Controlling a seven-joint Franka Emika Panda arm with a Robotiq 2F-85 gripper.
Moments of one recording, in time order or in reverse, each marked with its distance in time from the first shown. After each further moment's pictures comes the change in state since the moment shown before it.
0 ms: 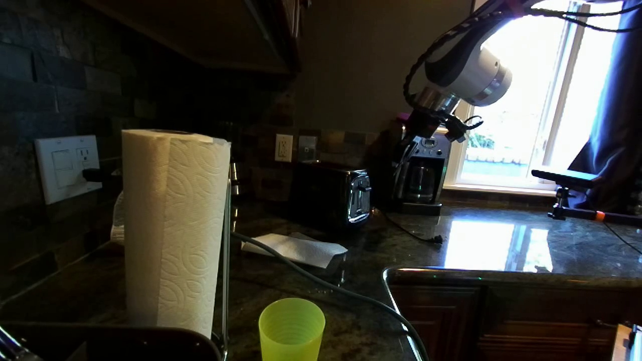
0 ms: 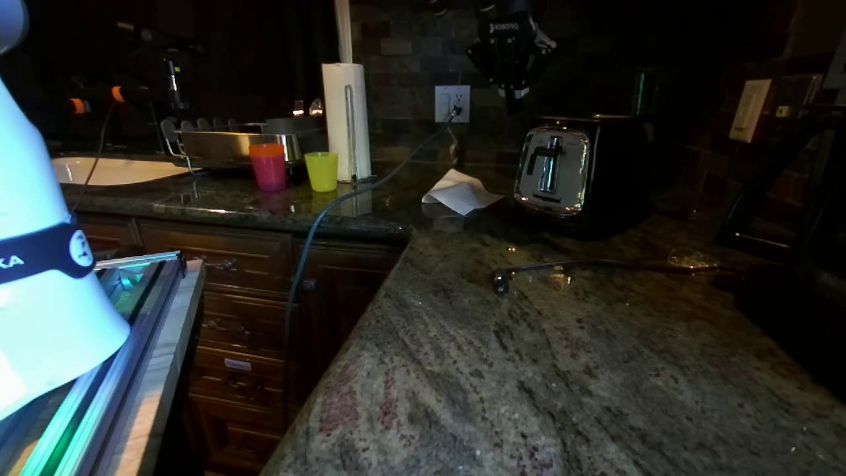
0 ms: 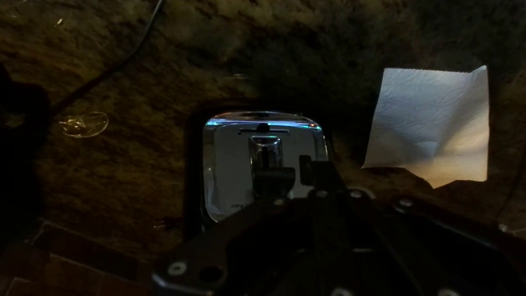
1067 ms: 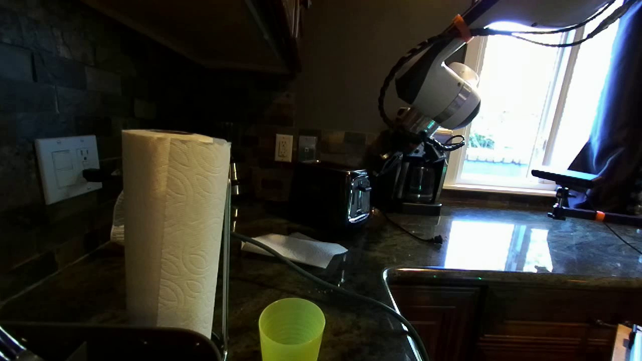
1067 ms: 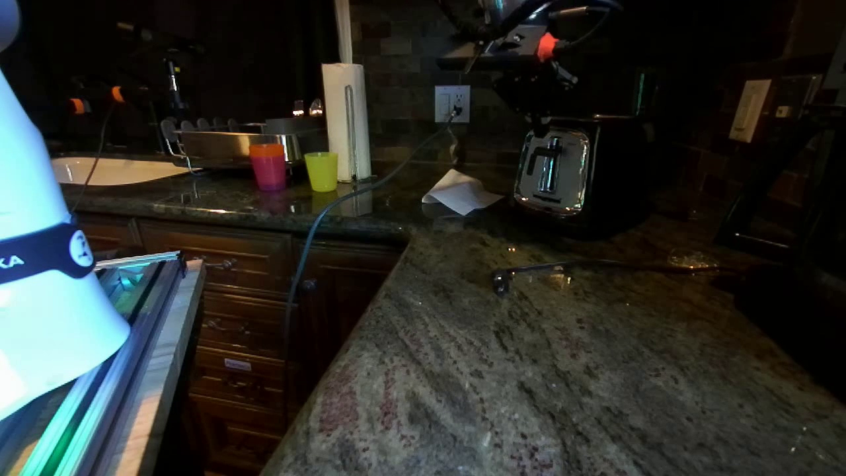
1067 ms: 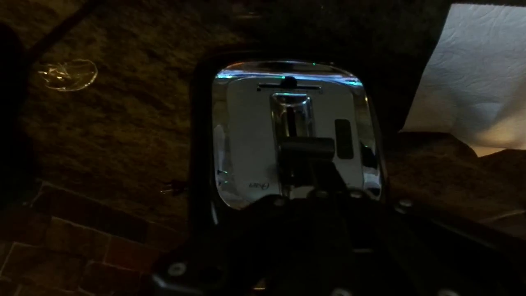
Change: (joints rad) arm 0.056 0.188 0.012 0.080 0.412 0.228 -0.340
